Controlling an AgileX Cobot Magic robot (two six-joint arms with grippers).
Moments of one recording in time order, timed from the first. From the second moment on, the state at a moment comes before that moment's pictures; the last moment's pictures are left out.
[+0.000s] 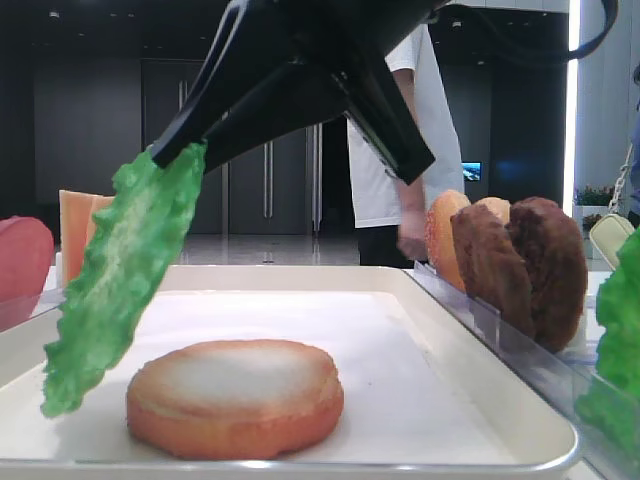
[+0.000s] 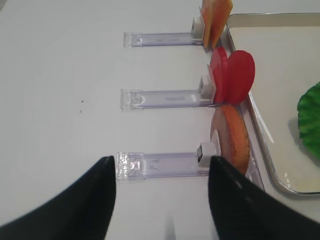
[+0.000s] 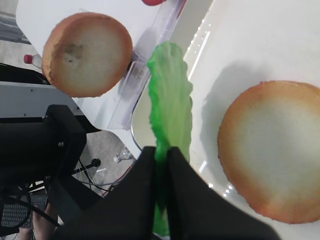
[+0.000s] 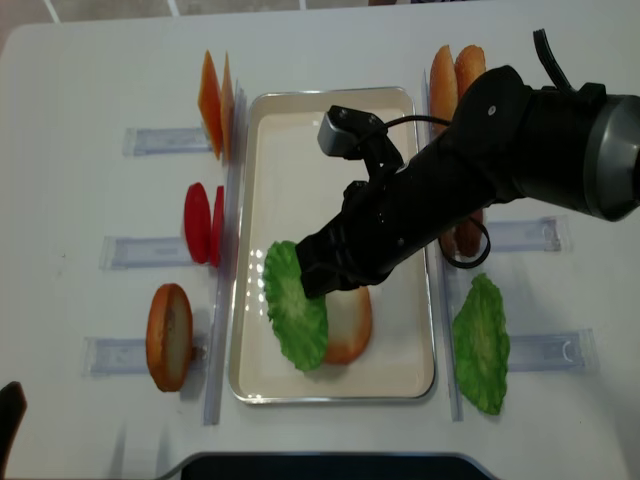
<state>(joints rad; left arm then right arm) -0.04 -0.02 -0.48 0.05 1.11 -0.04 0.68 1.72 -1.04 1.11 0.76 -0.60</state>
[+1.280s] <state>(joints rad) -0.04 -0.02 -0.48 0.05 1.11 -0.04 0.65 1.73 -1.04 0.90 0.76 -0.54</state>
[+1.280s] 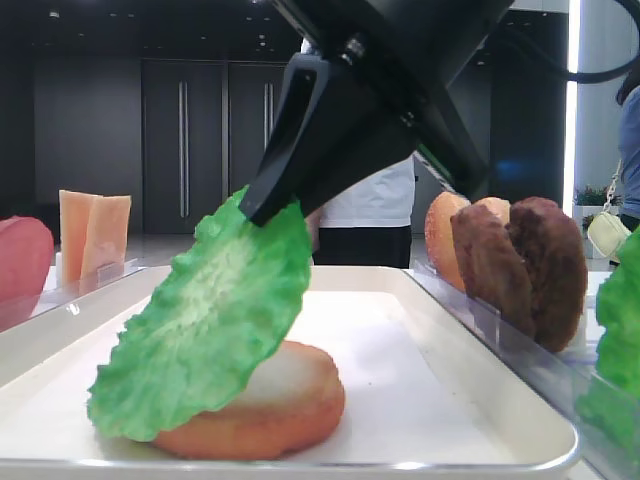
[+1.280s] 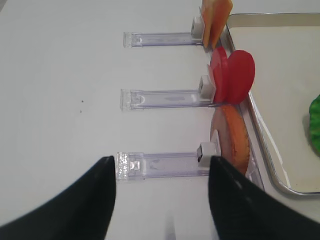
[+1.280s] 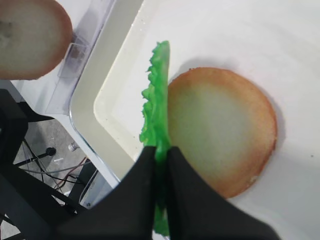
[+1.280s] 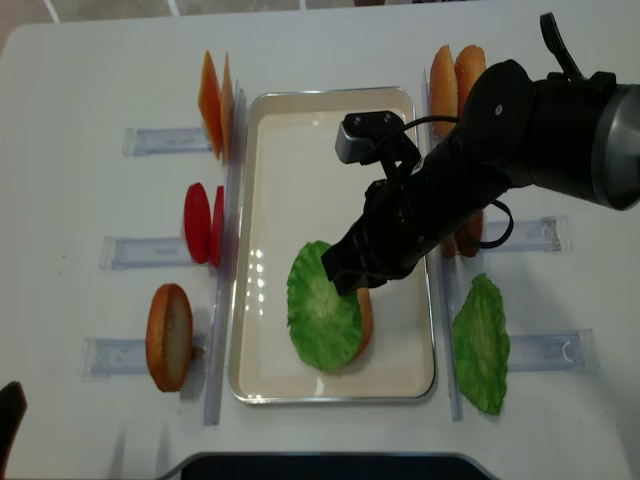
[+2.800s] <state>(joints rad) -0.04 -0.02 -0.48 0.05 1.11 -0.04 0.61 1.46 -1.04 0.15 0.88 0.08</state>
